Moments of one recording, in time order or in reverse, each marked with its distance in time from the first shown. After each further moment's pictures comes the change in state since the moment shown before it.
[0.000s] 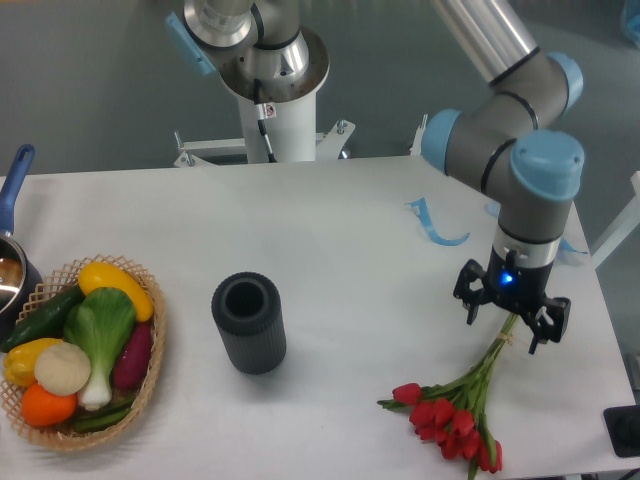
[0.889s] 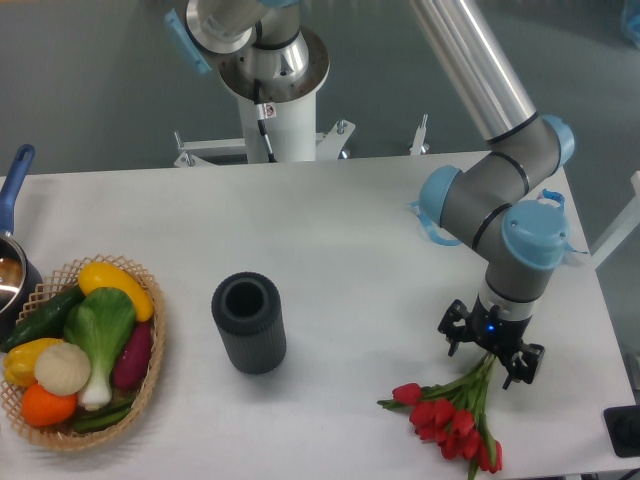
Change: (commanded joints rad) arm -0.035 -0.104 -0.008 0.003 0.011 0.020
